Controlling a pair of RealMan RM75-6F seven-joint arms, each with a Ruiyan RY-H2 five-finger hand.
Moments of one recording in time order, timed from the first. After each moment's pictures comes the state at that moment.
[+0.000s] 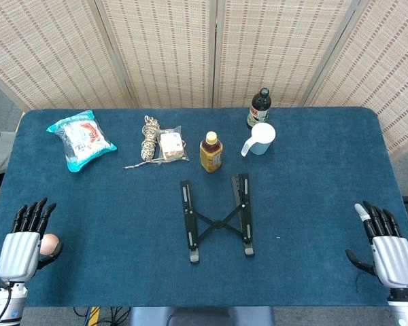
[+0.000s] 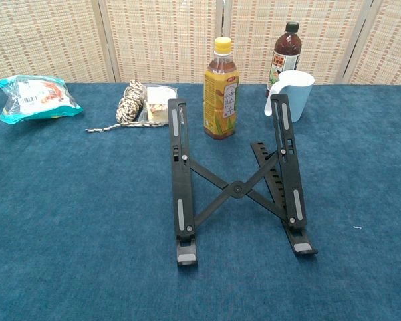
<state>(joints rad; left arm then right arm) -0.09 -1.22 -0.04 -1.74 1.52 1.54 0.26 -0.02 -1.11 0.01 -1.74 -1.54 1.53 -0.10</state>
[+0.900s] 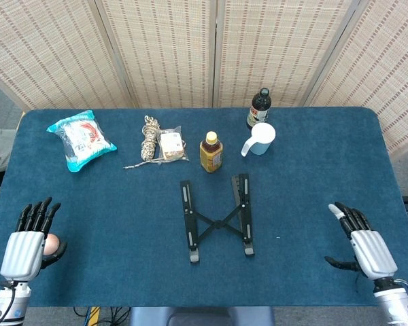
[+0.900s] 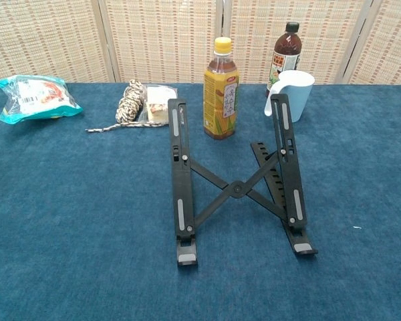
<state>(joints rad) -0.10 -1.22 -0.04 -1.75 1.54 1.54 0.28 0.09 -1.03 0.00 -1.82 -1.54 1.32 0.10</state>
